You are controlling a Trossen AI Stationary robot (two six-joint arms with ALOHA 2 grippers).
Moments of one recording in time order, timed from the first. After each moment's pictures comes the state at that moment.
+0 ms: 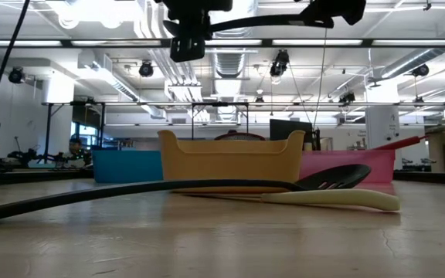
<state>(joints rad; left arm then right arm) -0.17 1.64 1.26 0.04 -1.39 1.14 0.35 1.19 1.03 -0.45 0.59 0.48</state>
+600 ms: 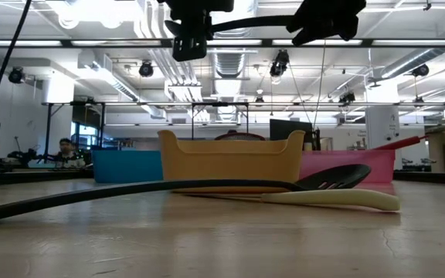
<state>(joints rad) -0.16 1.64 1.28 0.04 -1.37 1.16 0.28 1.24 1.02 -0.47 0.56 0.48</state>
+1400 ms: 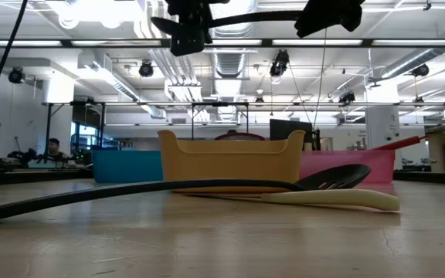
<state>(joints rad) -0.16 1.60 1.27 0.02 -1.34 1.15 0.28 1.25 1.12 -0.65 0.54 0.50</state>
